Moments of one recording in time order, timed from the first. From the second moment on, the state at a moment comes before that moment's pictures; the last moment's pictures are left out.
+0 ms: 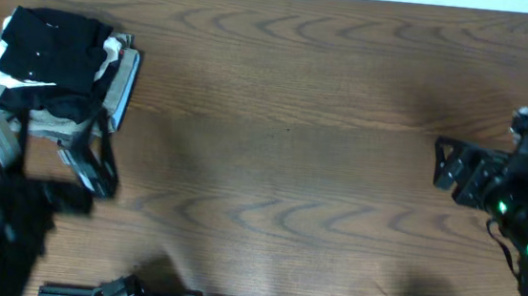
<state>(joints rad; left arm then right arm) 0.52 0.71 1.53 -1.00 0.67 -0.17 -0.01 0.90 1.38 -1.12 -0.13 0.27</state>
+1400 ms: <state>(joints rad) 0.10 0.11 1.01 -0.97 0.19 -0.16 -0.01 0.39 0.98 -0.90 0.02 0.30</state>
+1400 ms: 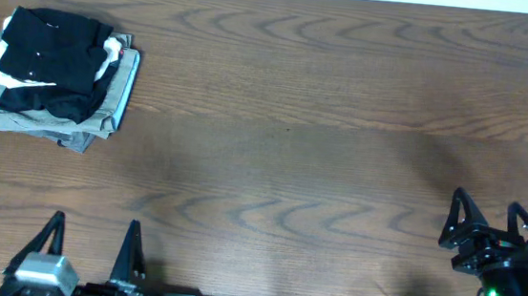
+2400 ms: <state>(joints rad) 0.10 0.10 0.84 -0.92 0.18 -0.20 -0.01 0.38 0.81 -0.76 0.22 0.31</state>
